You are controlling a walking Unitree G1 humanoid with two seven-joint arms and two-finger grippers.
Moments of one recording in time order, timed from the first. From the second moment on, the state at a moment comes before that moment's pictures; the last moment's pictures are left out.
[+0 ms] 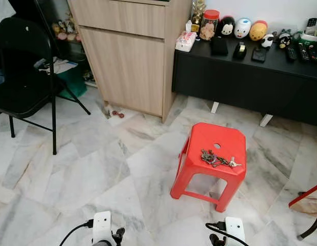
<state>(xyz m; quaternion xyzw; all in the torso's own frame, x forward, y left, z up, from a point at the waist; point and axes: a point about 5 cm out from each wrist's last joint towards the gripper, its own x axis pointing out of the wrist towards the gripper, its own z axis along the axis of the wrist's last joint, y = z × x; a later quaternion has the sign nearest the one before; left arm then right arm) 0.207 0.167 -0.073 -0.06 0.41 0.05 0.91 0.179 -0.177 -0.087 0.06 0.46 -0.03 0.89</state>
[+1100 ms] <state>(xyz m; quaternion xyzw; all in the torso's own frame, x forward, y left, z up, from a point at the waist) 0.178 0.266 -0.064 -0.14 0.35 0.21 0.90 0.175 -0.194 -0.086 0.06 0.46 -0.05 0.89</state>
